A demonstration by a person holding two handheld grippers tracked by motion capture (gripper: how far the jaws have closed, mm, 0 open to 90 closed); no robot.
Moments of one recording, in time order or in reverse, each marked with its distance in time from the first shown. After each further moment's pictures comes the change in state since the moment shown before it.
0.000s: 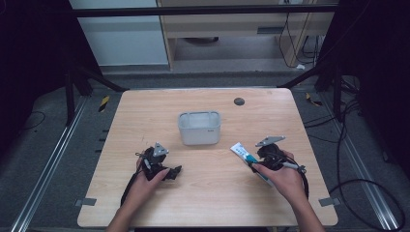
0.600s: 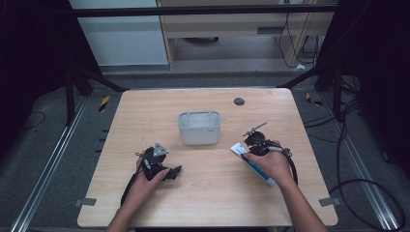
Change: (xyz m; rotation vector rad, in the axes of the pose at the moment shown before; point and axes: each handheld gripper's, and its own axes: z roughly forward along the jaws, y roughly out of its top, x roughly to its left) left arm 0.000 0.000 0.000 0.000 0.000 0.000; right arm -0.006 0.039 0.042 0.188 0.033 0.005
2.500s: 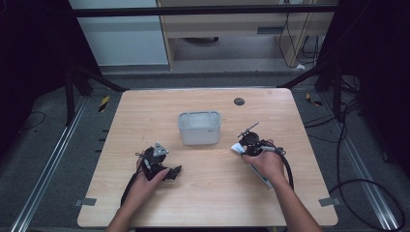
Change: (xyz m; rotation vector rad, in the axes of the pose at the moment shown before) left arm 0.000 0.000 0.000 -0.002 0.000 -0.002; right arm 0.006 0.007 0.016 0.057 -0.046 -0.021
